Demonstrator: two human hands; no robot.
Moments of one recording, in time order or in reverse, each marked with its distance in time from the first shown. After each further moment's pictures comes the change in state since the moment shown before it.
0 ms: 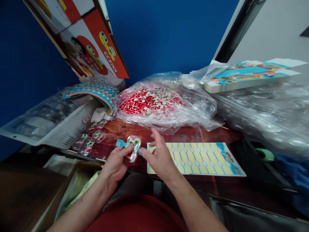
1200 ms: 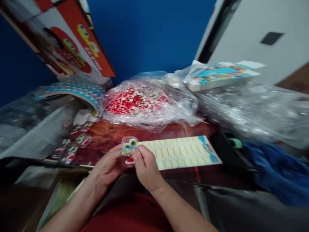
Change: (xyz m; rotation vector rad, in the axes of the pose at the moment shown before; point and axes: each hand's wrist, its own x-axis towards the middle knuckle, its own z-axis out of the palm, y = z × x) left_hand -0.005 0.002 0.012 0.111 -0.299 -0.301; right_hand -0.025 -0.003 0.010 0.038 -0.088 -0.019
